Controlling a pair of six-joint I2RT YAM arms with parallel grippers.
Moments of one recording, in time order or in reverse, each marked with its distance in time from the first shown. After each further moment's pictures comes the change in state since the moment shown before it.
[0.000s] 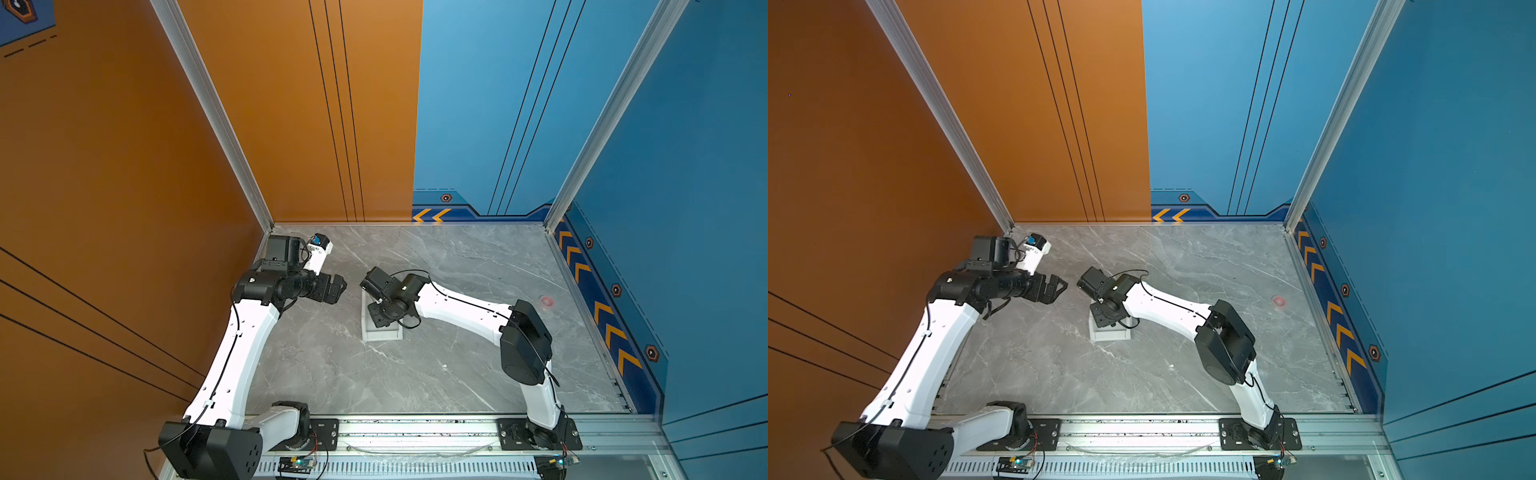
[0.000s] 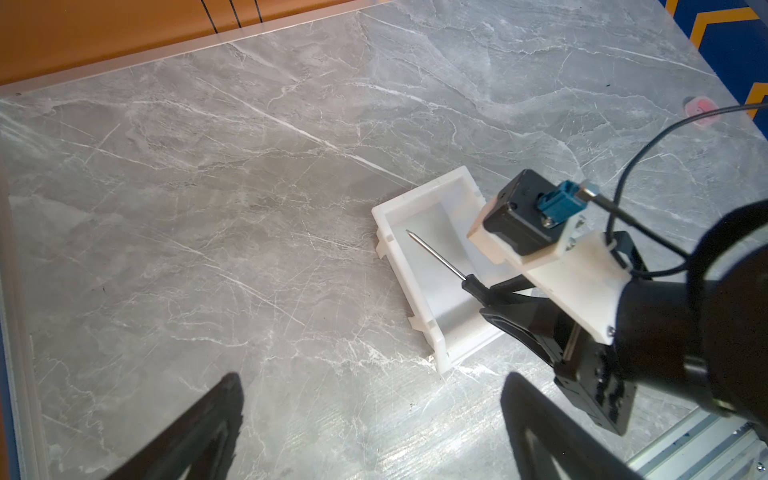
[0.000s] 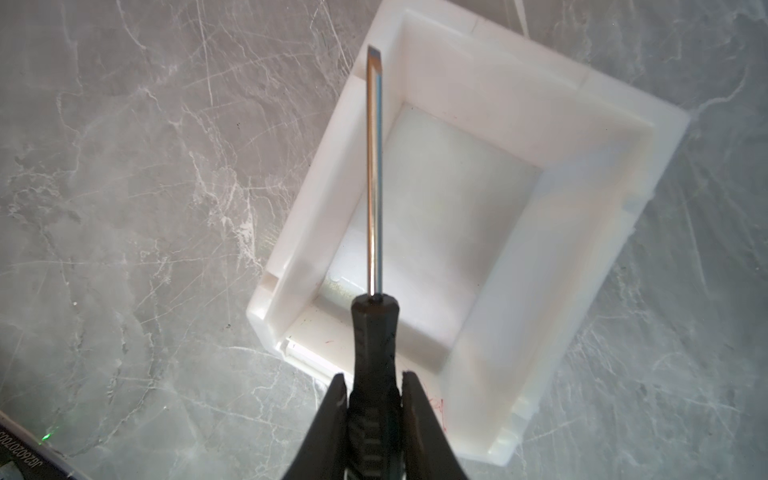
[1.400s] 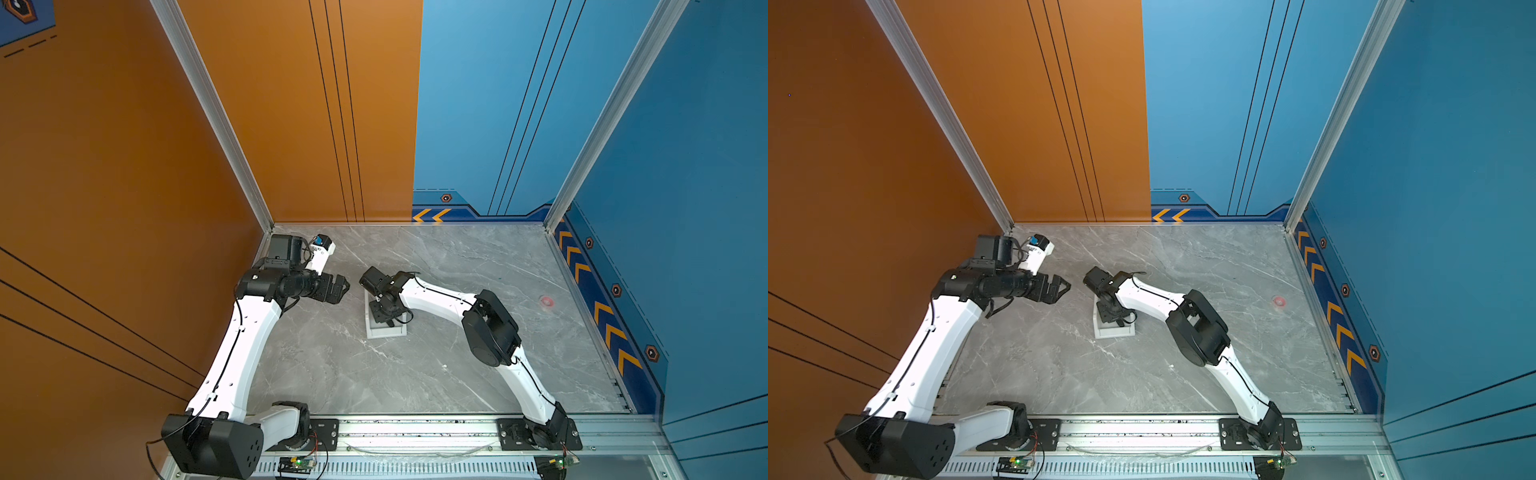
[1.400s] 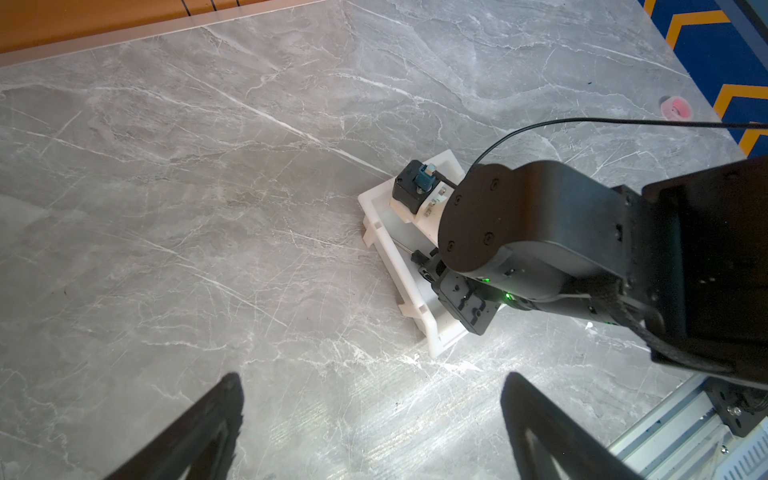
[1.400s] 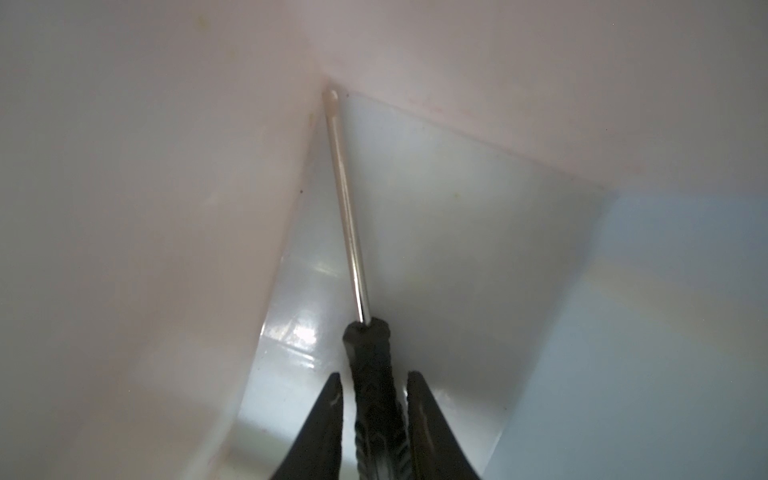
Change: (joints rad) left arm 0.001 0.023 0.000 -0.003 0.039 -0.008; right arm -0.084 0.263 0.152 -0.008 -0.016 0.000
